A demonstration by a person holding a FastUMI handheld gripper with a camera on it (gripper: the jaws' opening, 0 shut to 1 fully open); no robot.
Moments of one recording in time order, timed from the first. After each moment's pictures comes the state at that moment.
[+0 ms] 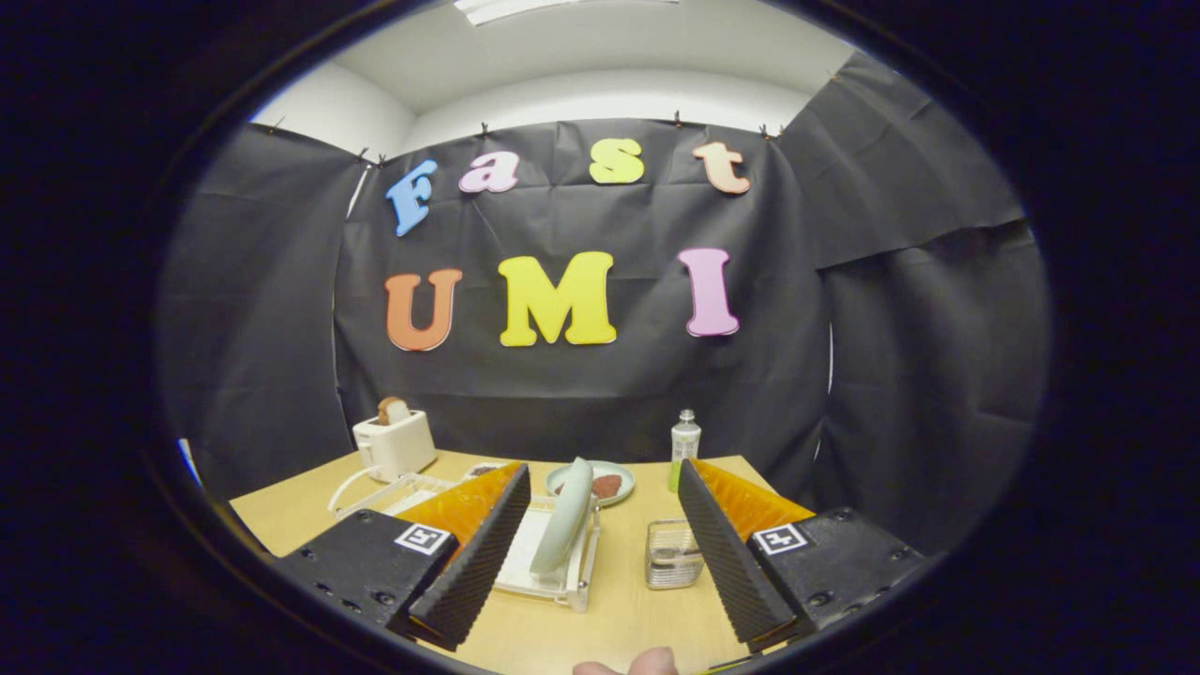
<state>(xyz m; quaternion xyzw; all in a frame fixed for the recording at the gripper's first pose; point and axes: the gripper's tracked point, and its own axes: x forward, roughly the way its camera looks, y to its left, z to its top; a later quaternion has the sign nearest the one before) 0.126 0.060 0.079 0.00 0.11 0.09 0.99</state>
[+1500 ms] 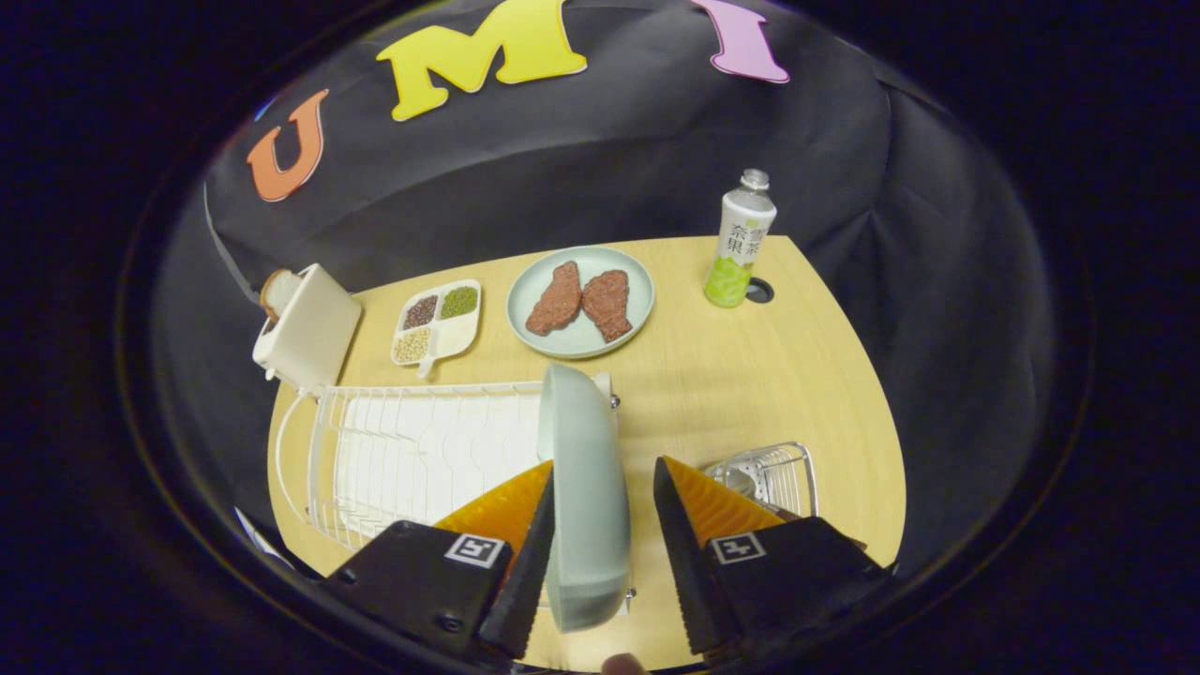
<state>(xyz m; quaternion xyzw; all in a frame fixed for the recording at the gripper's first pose) 0.276 0.121 -0.066 0.03 0.55 0.03 0.83</state>
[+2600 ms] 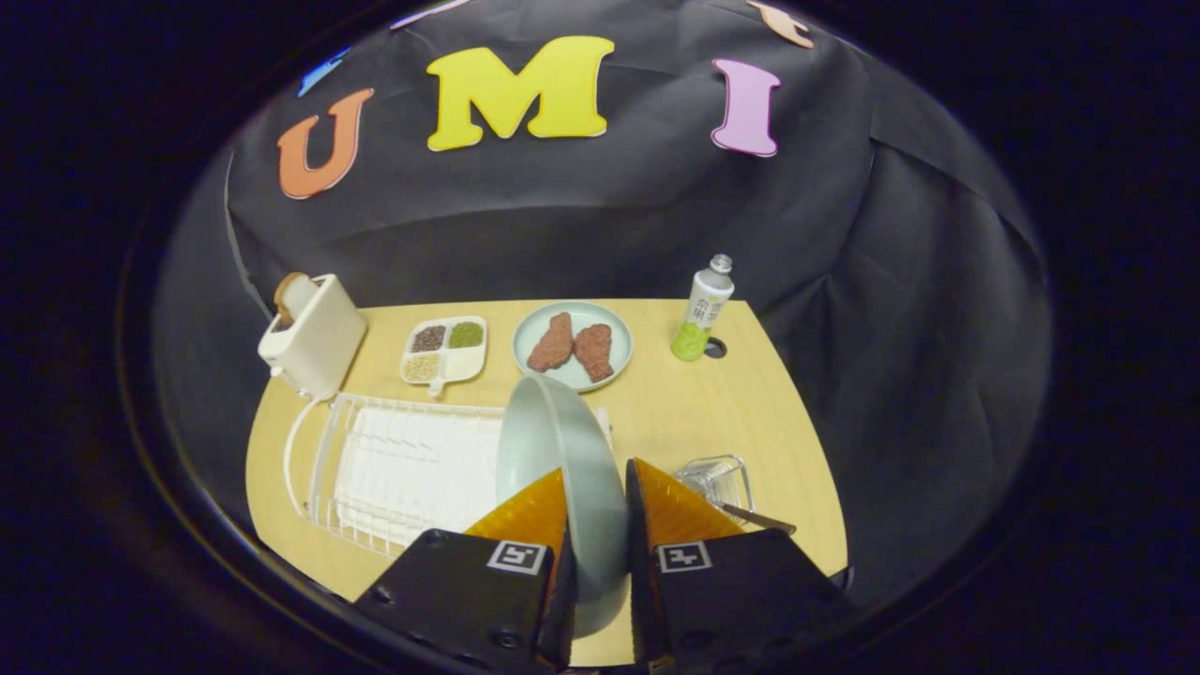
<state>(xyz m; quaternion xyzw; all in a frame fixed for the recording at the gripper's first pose) 0.220 0.136 0.023 0.00 0.47 0.02 0.88</state>
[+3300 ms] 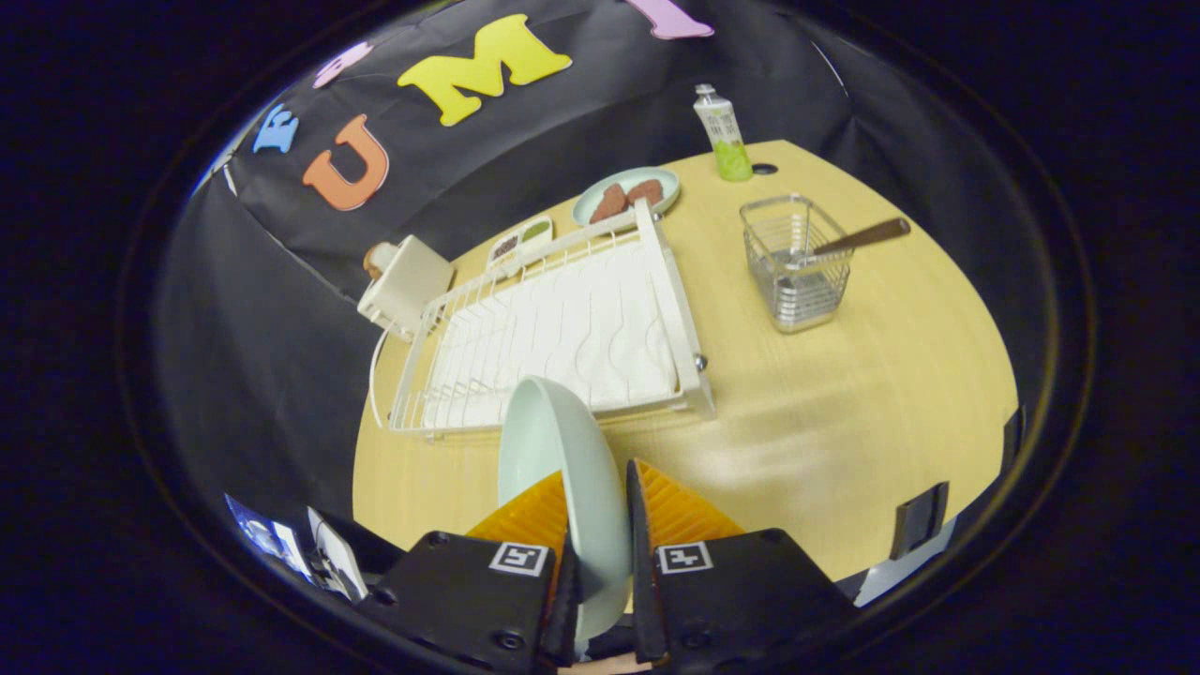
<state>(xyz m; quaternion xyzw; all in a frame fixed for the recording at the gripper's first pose) 0.049 0.151 -0.131 0.18 0.55 0.14 0.80</state>
